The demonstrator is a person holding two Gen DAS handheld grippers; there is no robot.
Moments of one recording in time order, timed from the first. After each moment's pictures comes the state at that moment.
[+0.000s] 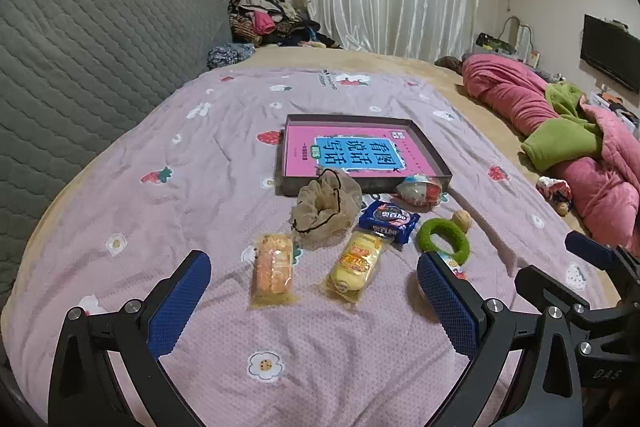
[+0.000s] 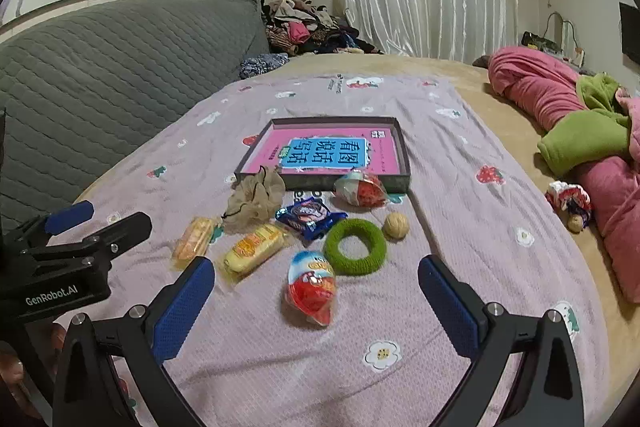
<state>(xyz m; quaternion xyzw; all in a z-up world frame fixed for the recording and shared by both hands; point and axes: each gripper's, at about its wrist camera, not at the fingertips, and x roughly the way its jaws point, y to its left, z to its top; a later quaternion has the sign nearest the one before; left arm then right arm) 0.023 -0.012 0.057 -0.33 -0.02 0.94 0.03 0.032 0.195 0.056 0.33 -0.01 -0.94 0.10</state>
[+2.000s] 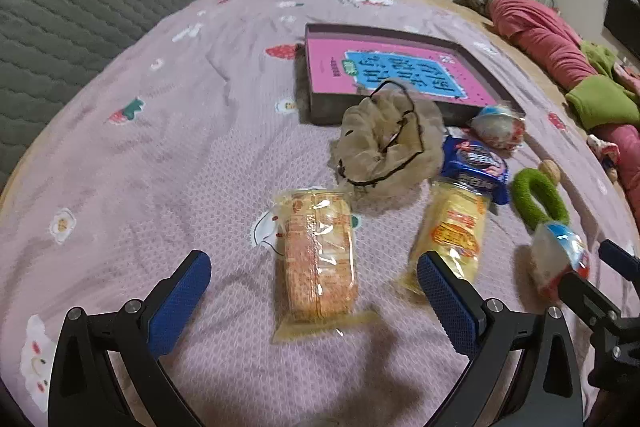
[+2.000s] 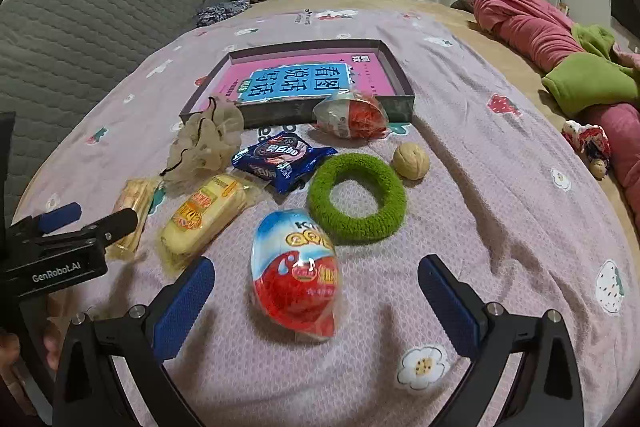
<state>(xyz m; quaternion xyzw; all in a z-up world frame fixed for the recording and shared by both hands) -0.087 -0.044 -0.055 -0.45 -0.01 0.89 0.03 -0.033 0.177 -0.033 0.43 -0.02 -0.90 0.04</state>
